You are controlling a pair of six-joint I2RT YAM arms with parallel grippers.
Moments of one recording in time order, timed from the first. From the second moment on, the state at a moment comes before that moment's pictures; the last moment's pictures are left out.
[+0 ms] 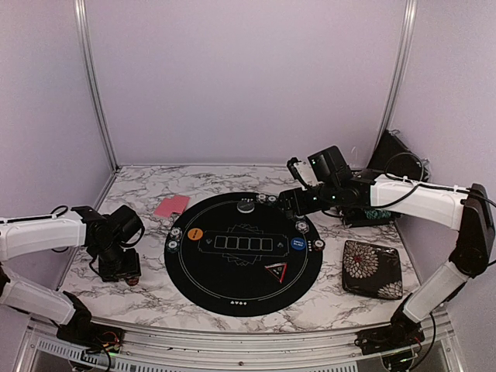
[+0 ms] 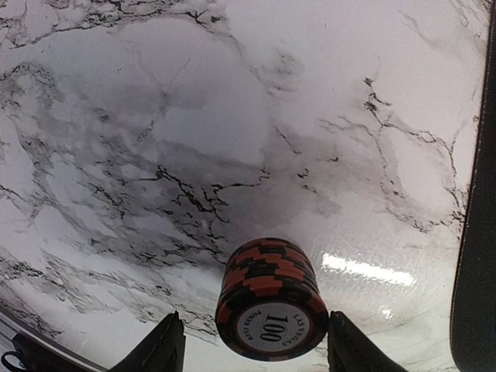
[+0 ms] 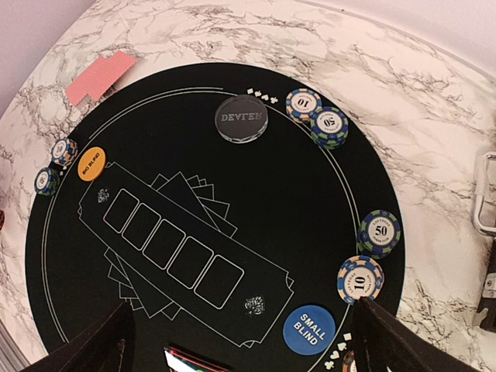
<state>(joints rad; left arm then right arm) -0.55 1.25 0.68 -0.91 -0.14 -0.86 0.66 1.54 1.16 -0.37 -0.02 0.23</state>
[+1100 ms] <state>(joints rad) -0.56 1.29 0.67 -0.86 -0.13 -0.85 0.66 1.54 1.16 -0.37 -0.02 0.23</state>
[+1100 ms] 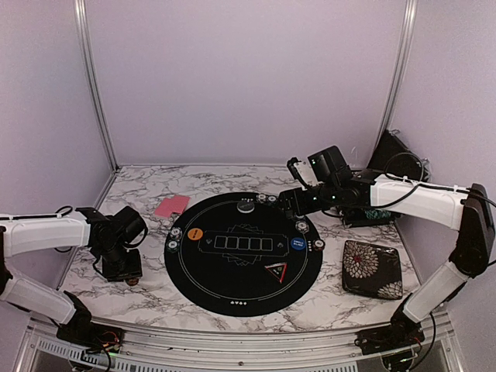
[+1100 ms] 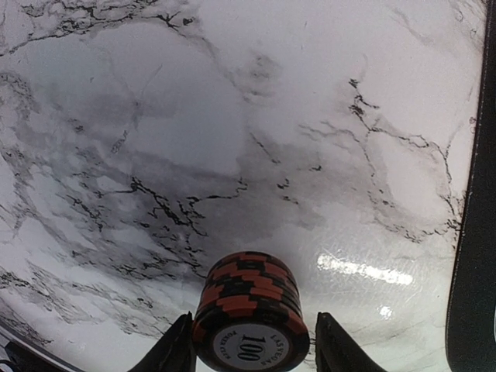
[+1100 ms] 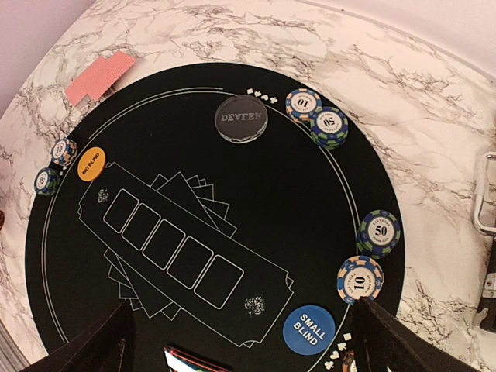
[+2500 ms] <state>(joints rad) -0.56 1.29 0.67 -0.85 -0.14 -0.86 0.66 1.55 1.16 -0.37 -0.02 0.23</state>
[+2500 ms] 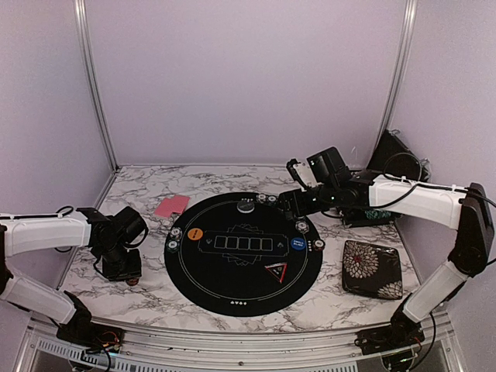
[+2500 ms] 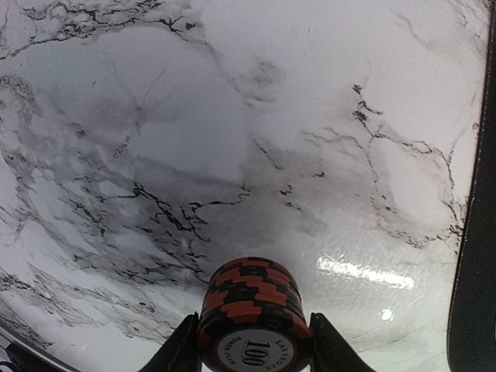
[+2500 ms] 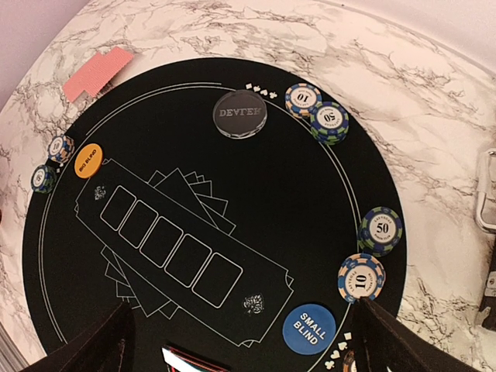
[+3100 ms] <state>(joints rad) -0.56 1.30 0.67 -0.85 -0.14 -0.86 0.66 1.55 1.16 -0.37 -0.02 0.23</state>
